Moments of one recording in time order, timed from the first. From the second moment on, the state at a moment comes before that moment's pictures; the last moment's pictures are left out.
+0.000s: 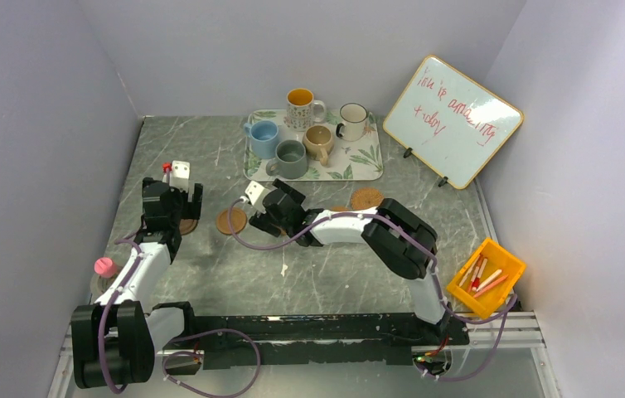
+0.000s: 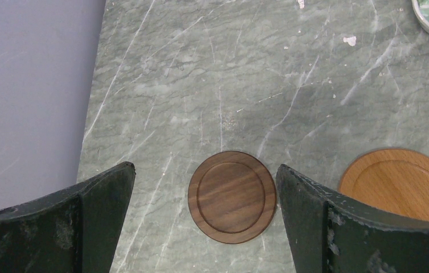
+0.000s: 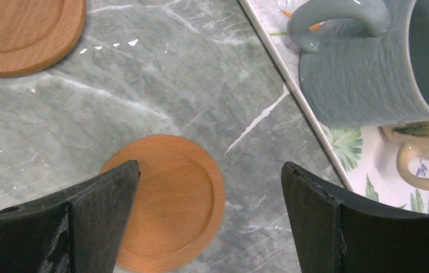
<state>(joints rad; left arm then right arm) 0.08 1.06 0.49 0.16 -0.11 0.27 0.99 2.04 1.23 0.20 0.36 -0.32</state>
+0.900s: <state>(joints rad) 0.08 1.06 0.49 0.16 -0.11 0.27 0.96 2.06 1.25 0.24 0.40 -0.33</state>
